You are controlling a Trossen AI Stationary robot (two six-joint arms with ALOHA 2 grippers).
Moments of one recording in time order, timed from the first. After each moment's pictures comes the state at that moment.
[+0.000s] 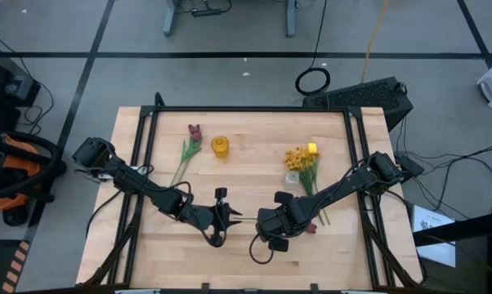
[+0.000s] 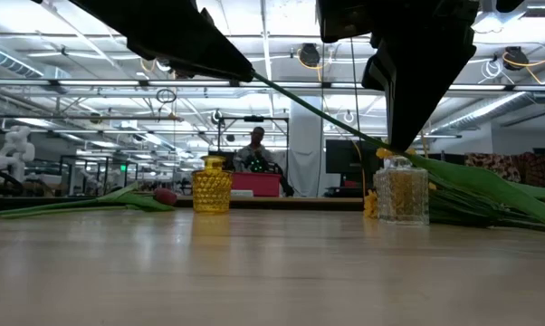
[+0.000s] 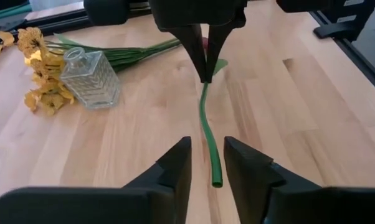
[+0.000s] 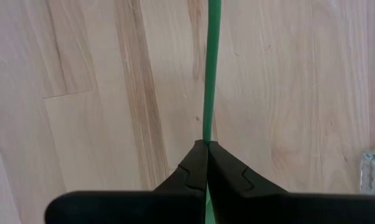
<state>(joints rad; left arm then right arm) -0.47 1.60 0.86 0.18 -0.39 -0.07 0.43 1.93 1.50 -0.95 0.13 0.59</state>
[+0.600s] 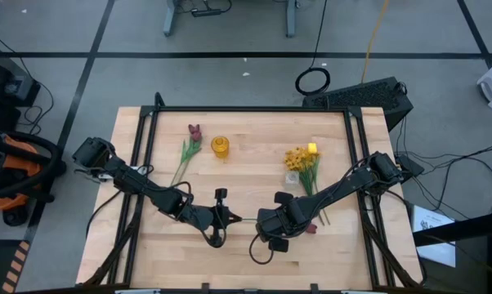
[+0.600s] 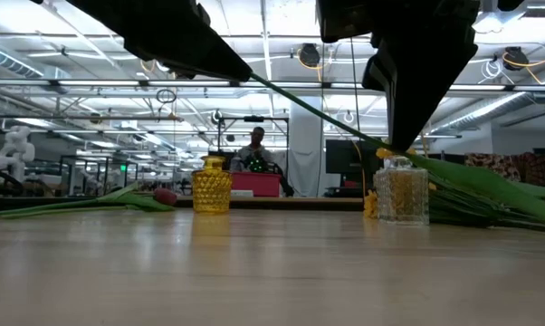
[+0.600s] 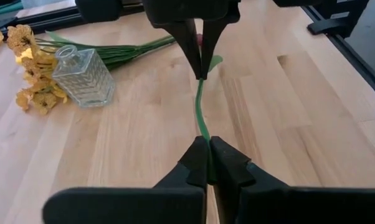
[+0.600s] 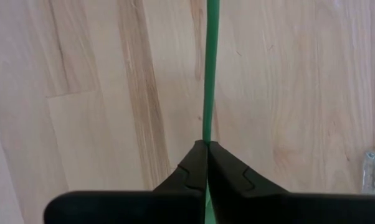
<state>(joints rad) -0.47 1.60 0.86 0.16 -0.37 -0.07 0.43 1.93 1.50 -0.95 0.13 0.59</state>
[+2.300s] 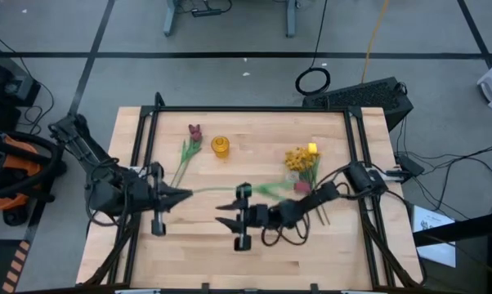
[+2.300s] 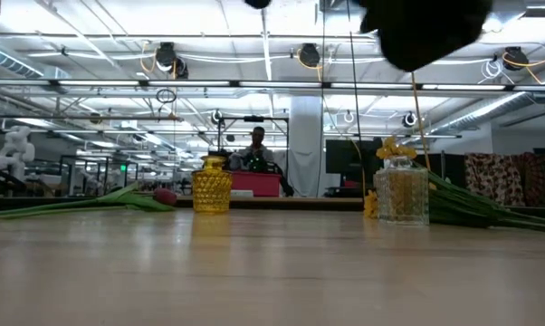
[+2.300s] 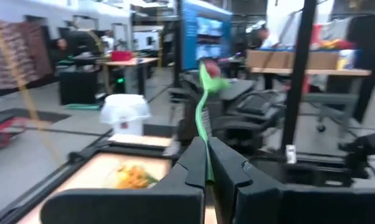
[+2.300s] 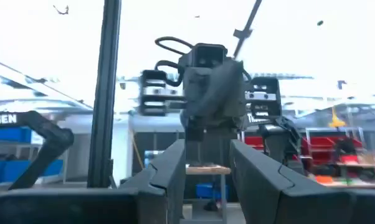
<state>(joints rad) -0.85 1.00 0.86 0.26 -0.97 0.07 0.37 2.18 1.27 1.56 0.29 -0.17</state>
